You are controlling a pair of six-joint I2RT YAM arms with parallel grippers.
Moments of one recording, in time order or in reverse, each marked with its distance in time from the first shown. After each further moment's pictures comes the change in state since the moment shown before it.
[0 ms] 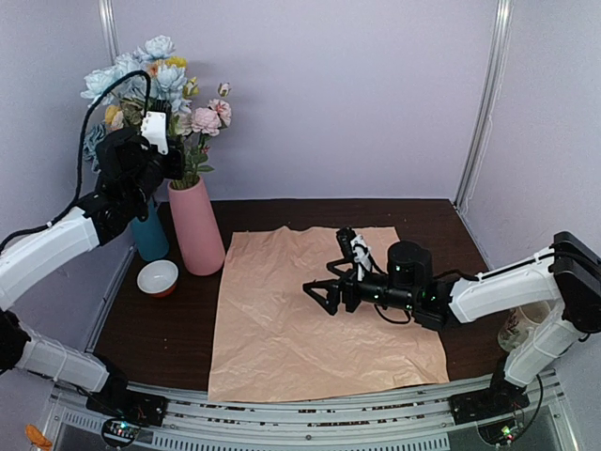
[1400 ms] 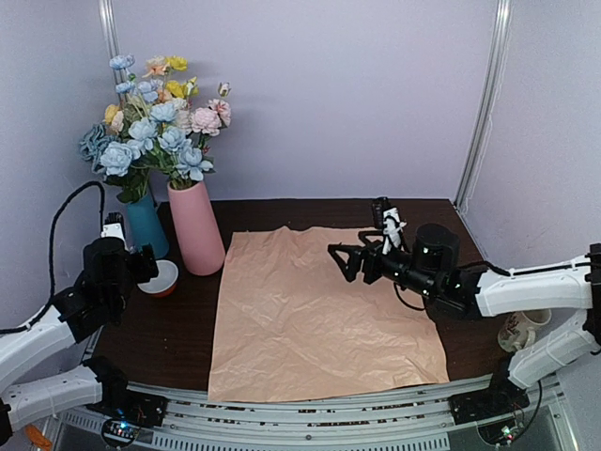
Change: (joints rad) left arm 0.001 -0.569 -0.675 -0.314 -0.309 -0.412; right arm -0.058 -0.166 -0.002 -0.081 0.193 0.007
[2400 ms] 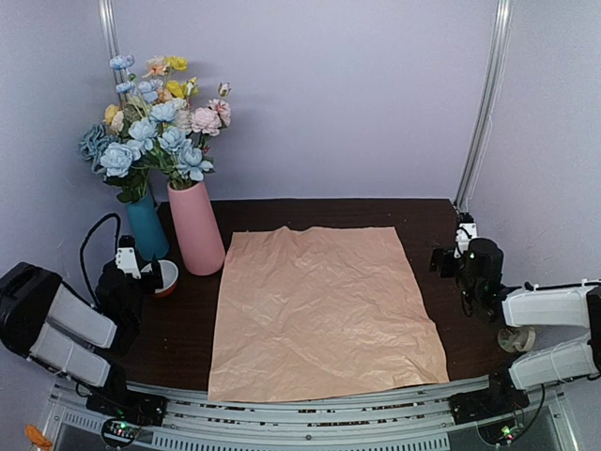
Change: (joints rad) left arm 0.299 0.681 -0.404 1.386 0.250 0.382; right arm -0.521 -0.171 -0.314 0.026 0.389 -0.233
